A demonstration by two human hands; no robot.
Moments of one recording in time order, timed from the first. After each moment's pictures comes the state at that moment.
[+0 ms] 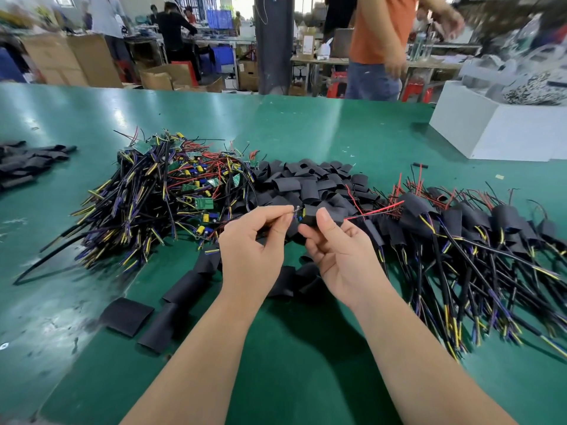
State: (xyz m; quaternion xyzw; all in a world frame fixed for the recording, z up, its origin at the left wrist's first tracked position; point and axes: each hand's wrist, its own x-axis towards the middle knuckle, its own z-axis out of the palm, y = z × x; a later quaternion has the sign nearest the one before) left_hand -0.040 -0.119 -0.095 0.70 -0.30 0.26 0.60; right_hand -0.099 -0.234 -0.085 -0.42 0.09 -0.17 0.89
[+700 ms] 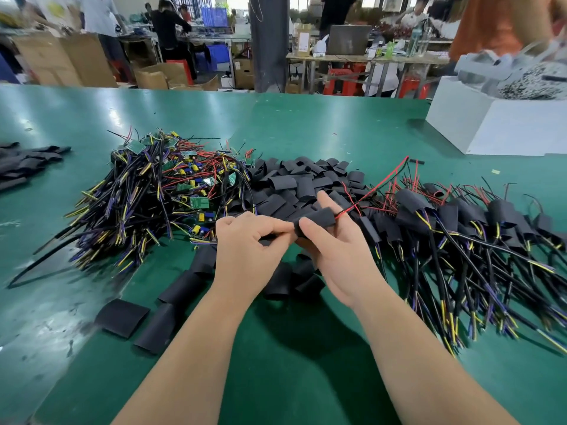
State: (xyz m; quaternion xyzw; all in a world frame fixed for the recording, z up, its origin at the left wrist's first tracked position) left_hand -0.039 -0.115 -0.093 0.76 -0.34 0.22 0.50; right_hand -0.100 -0.232 -0.084 -0.55 0.10 -0.20 0.80
